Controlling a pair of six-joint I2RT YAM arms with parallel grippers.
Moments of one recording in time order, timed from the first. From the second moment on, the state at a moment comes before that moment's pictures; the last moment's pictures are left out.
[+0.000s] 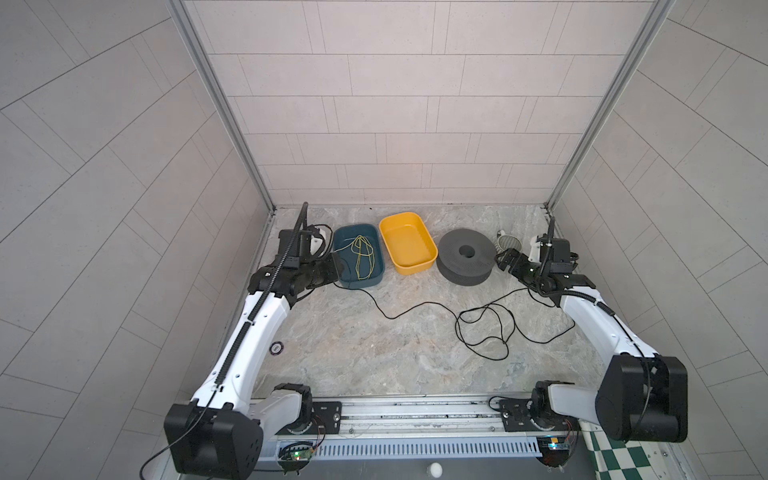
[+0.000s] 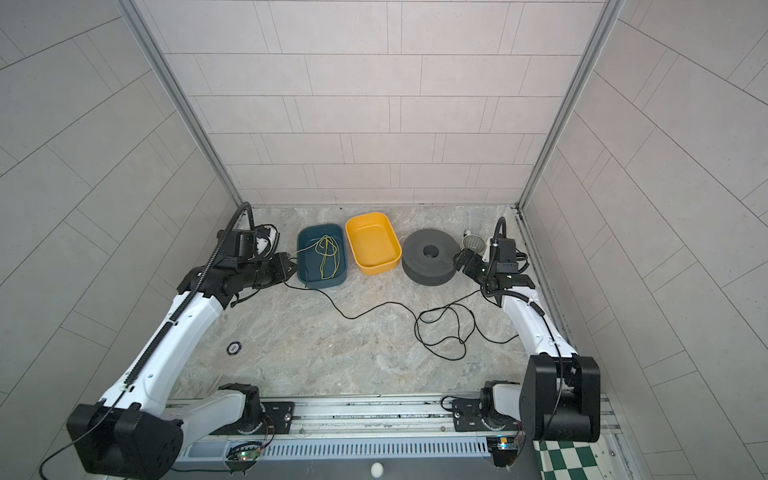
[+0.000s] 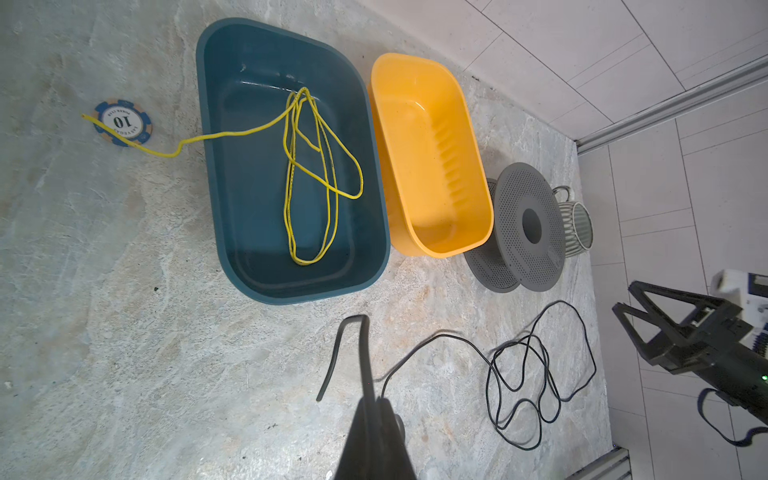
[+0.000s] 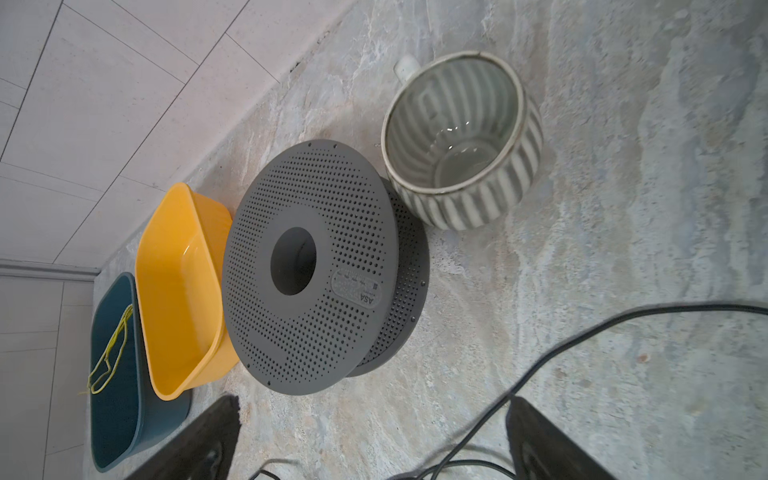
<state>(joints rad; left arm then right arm) -0.11 1.13 1.07 -0.75 0.35 -0.43 -0.09 1.28 0.83 -0.30 -0.26 0.59</state>
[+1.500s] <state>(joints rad) -0.11 1.10 1.07 -0.81 0.42 -0.45 -0.05 1.70 0.77 0.48 -0.54 1.00</state>
